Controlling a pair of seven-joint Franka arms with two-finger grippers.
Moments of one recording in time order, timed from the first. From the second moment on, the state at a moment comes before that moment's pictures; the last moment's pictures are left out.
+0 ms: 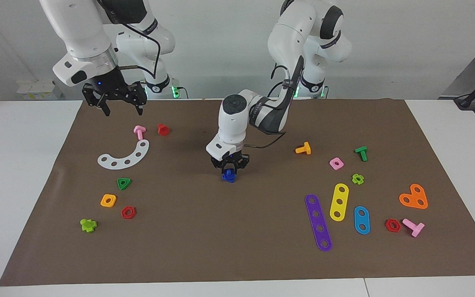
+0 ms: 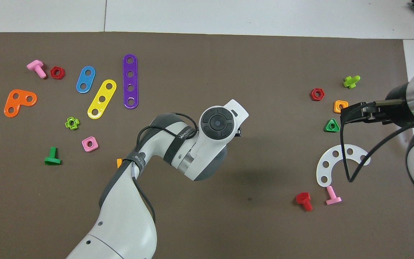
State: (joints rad) left arm -0.79 0.57 0.05 -1.51 -0.06 2.16 -0.64; right arm 0.06 -0.01 0.04 -1.58 0.01 1.57 0.11
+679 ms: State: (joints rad) left arm -0.49 0.57 0.07 -1.33 -0.07 1.81 -0.55; right arm 0.06 -0.01 0.05 -1.59 0.01 1.57 0.11
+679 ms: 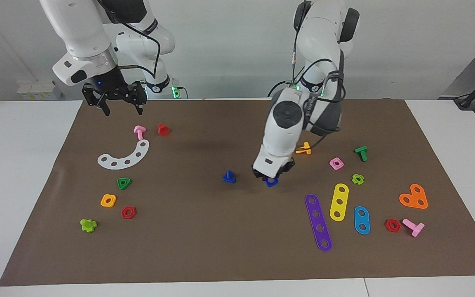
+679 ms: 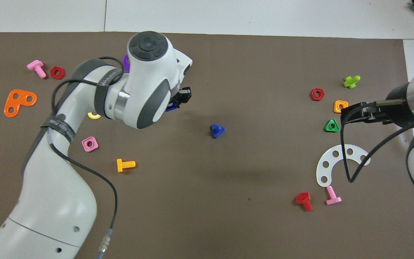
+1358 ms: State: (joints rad) left arm -0.29 0.45 0.06 -1.72 -0.06 1.96 -0.16; right arm 0.21 0.04 0.05 -1.69 0.01 1.79 0.23
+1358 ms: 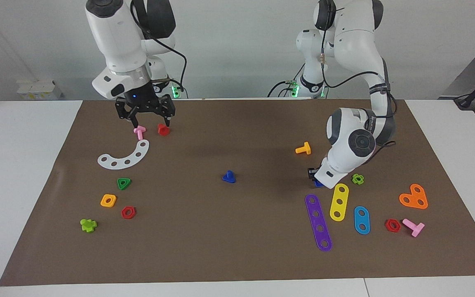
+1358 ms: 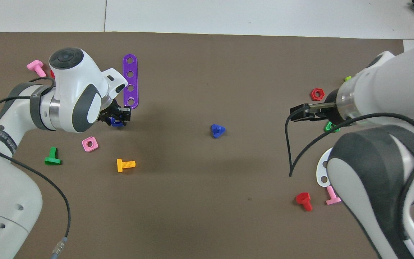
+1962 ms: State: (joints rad) left arm -0.08 0.35 0.07 -1.66 -0.06 1.85 -0.05; right arm 0.39 0.32 0.05 -1.71 0.00 2.17 0.37
